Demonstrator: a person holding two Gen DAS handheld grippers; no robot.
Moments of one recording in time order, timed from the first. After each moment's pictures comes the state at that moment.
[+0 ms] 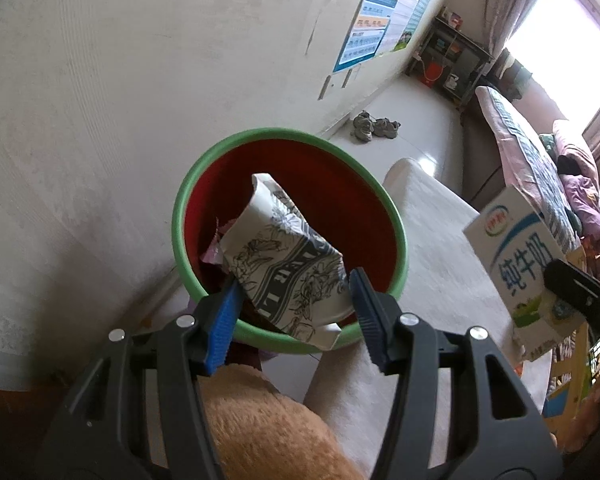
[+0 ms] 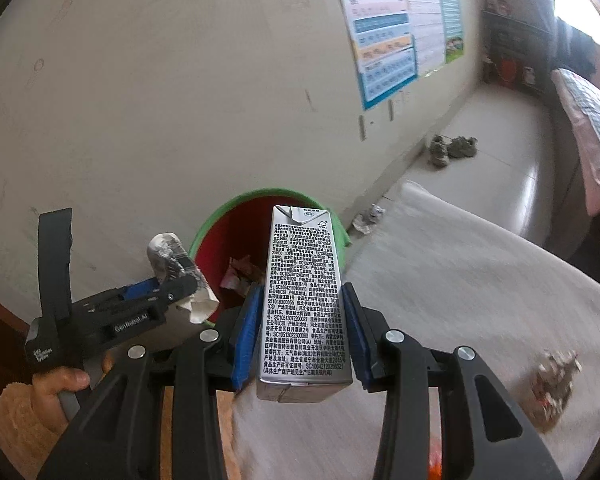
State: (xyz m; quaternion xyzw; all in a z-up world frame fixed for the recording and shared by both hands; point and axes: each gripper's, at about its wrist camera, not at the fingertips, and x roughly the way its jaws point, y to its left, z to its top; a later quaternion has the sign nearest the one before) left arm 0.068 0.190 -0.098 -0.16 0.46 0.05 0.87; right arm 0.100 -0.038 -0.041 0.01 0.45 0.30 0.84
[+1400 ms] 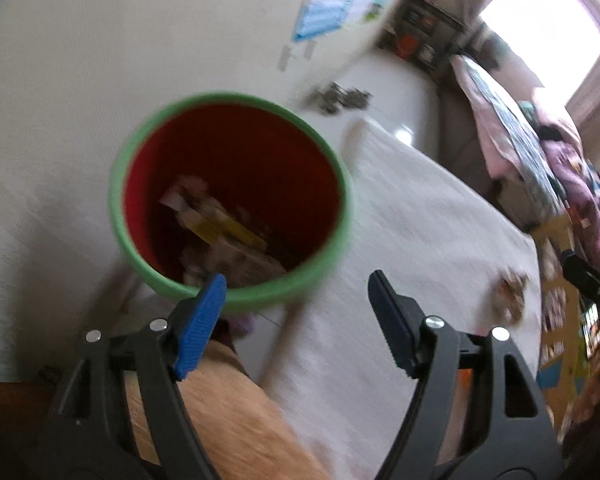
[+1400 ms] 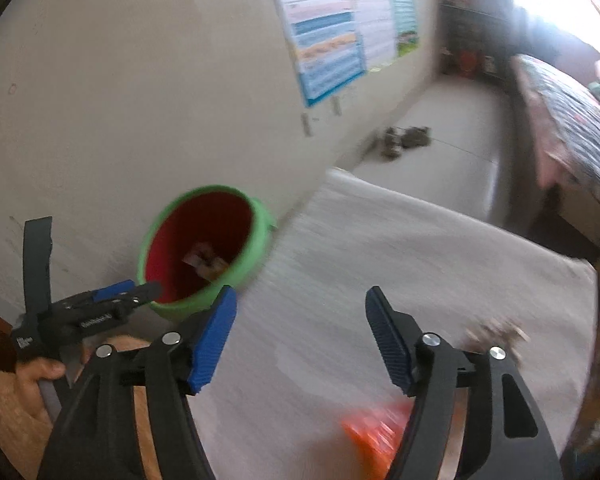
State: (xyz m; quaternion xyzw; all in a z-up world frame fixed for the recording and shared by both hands) left arm 0.060 0.132 -0.107 -0.15 0.50 -0.01 0.85; right arm 0.068 -0.169 -0.047 0.03 0.46 0.21 0.86
